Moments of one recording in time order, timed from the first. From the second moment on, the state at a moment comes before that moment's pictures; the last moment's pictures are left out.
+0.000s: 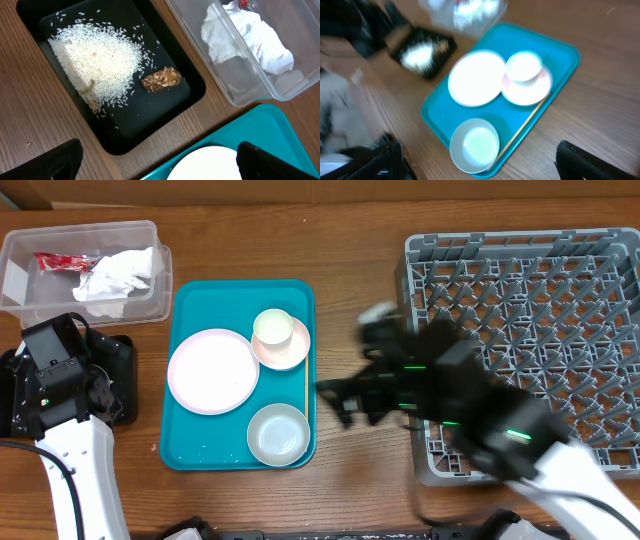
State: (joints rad) left arm 0.42 1.22 1.04 -0.74 -0.23 -0.68; right arm 0.78 1.20 1.28 -0.74 -0.18 0.25
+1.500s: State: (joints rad) left arm 0.42 1.22 1.04 -0.74 -0.23 -0.68; right arm 1.22 1.96 1.28 -0.44 0.06 0.69
